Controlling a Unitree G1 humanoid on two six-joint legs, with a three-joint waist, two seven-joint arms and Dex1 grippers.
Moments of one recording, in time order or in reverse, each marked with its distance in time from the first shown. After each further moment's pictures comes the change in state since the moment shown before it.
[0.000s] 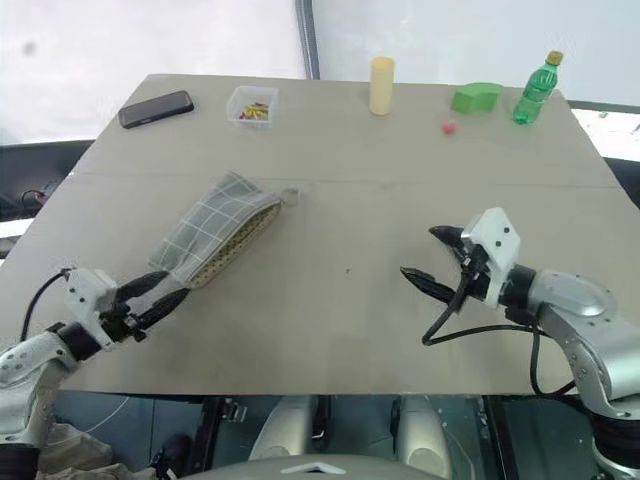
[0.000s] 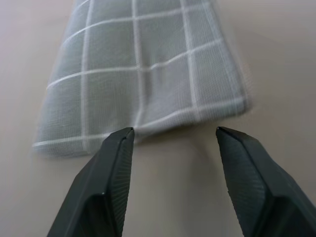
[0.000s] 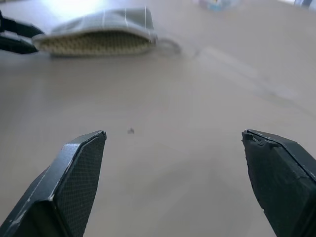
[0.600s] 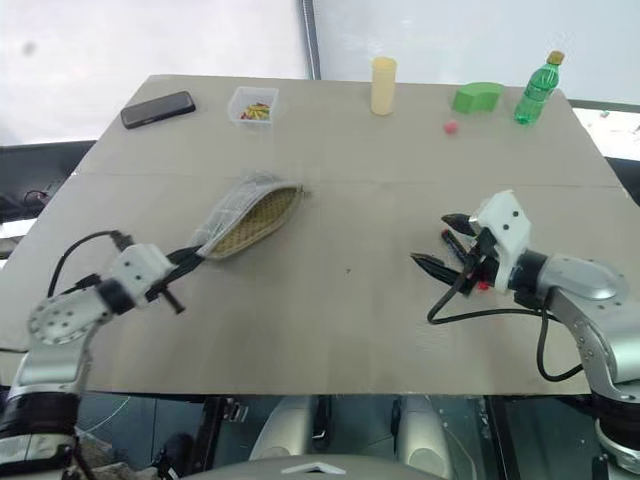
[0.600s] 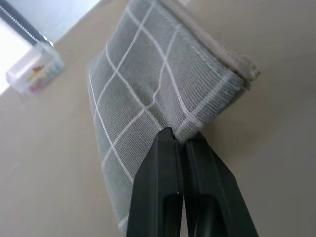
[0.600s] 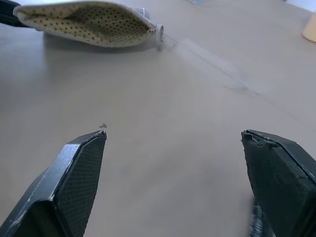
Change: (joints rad) left arm -0.231 -0.031 -0.086 0.220 0.486 -0.464 0.021; right arm -0.073 -0.055 -0.005 0.050 -0.040 0.088 0.019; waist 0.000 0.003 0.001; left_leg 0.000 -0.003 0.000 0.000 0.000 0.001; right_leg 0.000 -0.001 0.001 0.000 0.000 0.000
